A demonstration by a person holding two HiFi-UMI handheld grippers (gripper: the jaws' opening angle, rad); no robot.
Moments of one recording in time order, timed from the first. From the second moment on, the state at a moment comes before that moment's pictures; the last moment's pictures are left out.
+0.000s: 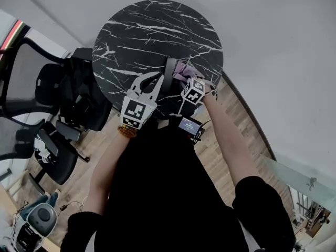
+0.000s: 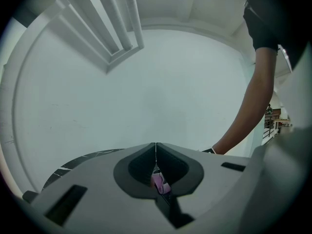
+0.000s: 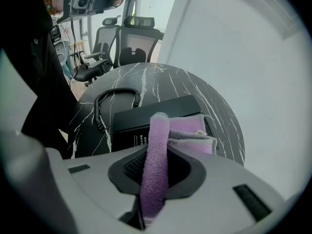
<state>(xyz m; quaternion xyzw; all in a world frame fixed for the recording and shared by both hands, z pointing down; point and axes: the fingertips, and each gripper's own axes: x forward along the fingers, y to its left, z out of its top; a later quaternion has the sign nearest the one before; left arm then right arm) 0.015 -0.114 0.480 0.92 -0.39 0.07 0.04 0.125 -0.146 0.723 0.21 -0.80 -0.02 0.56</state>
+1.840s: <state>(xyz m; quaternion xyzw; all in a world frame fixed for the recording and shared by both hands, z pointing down) 0.014 -0.116 0.481 0.92 -0.39 0.08 0.04 0.106 -0.085 0.749 0.18 -0.81 0.03 0.55</state>
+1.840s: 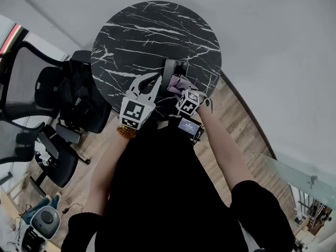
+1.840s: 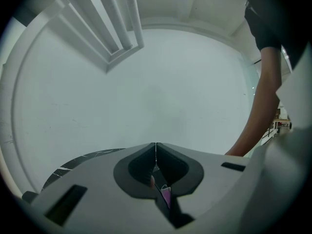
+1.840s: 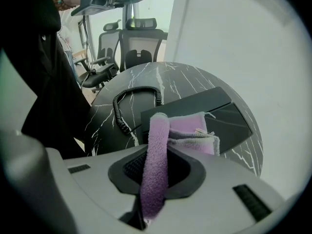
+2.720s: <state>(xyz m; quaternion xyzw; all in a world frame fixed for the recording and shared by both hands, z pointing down) 0.017 -0.115 0.478 0.92 -0.39 0.07 0.03 0.098 -0.053 0.761 0.13 -0.81 0.07 0.56</state>
